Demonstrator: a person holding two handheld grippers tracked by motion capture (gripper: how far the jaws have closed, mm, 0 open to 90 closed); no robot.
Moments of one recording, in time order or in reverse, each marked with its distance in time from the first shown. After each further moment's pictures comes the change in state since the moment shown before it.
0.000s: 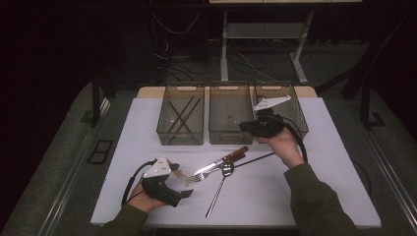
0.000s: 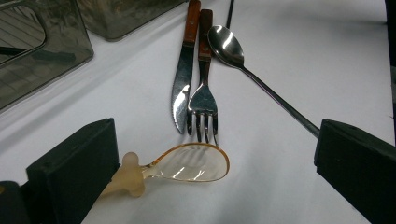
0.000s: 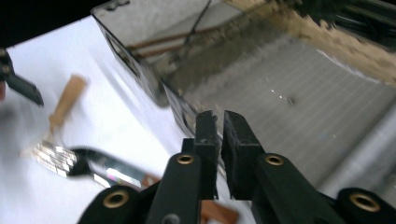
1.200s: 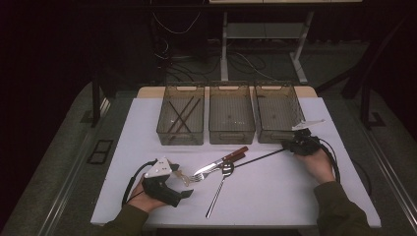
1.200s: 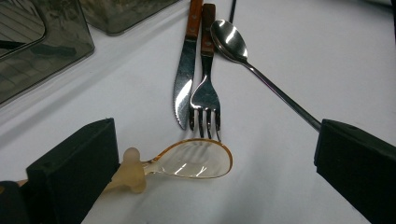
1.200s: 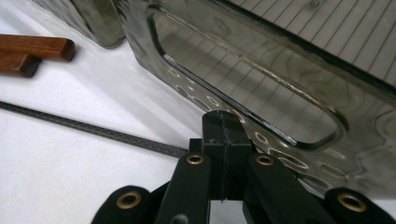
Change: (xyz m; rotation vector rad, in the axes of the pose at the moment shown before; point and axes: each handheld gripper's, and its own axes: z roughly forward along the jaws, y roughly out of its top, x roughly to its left) left arm 0.000 -0.001 0.002 0.015 0.008 -0.001; right arm -0.076 -0.113 -0.025 0.157 -0.231 0.143
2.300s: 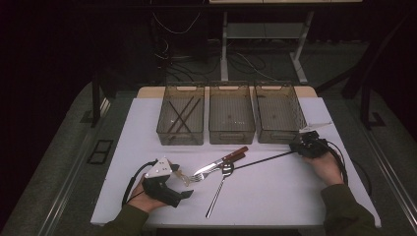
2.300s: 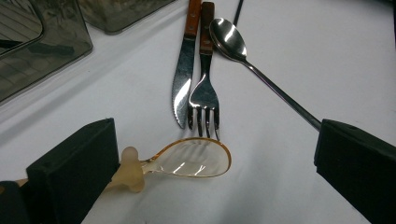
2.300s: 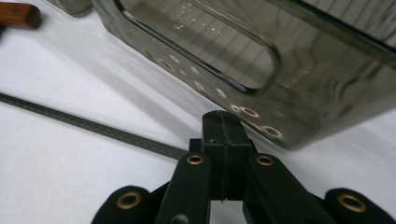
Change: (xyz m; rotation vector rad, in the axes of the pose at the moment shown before) left arm -0.001 0.000 0.000 0.004 -0.003 0.002; right arm -0.014 -0.016 -0.012 0.036 -0.052 -0.001
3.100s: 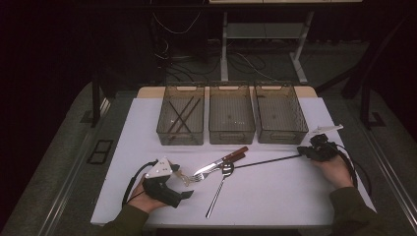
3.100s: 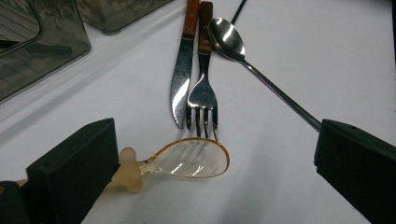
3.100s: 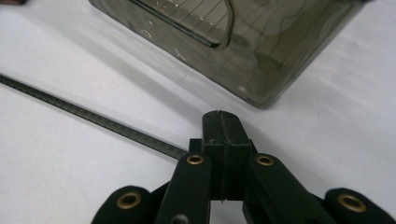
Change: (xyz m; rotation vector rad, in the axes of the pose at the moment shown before) left arm -0.001 0.000 0.000 0.002 -0.004 0.001; right arm -0.012 -0.016 -0.014 0.012 -0.006 0.014
